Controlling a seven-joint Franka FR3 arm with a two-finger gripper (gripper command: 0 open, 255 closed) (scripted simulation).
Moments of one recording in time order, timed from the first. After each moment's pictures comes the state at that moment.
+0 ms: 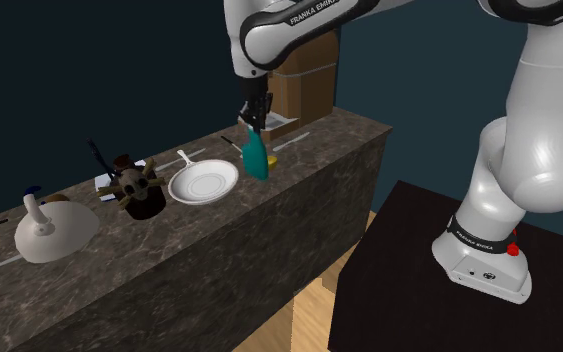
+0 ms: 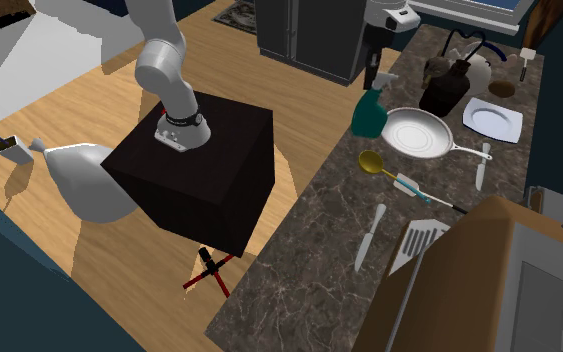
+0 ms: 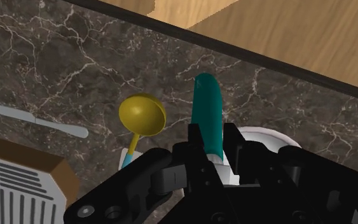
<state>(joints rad) 0.34 0.15 -0.09 -1.81 -0.10 2.01 0.21</state>
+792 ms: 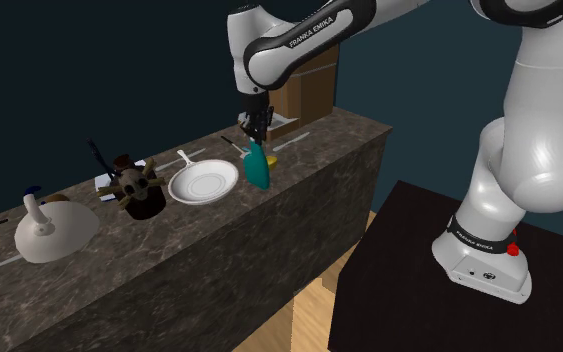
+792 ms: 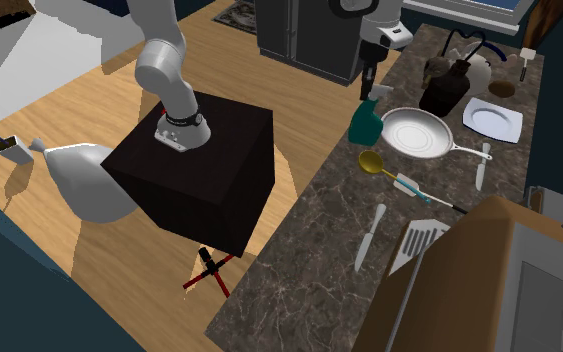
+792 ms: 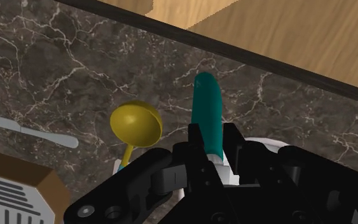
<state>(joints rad) 0.34 0.17 -0.09 -1.88 -0.10 2.11 0.22</state>
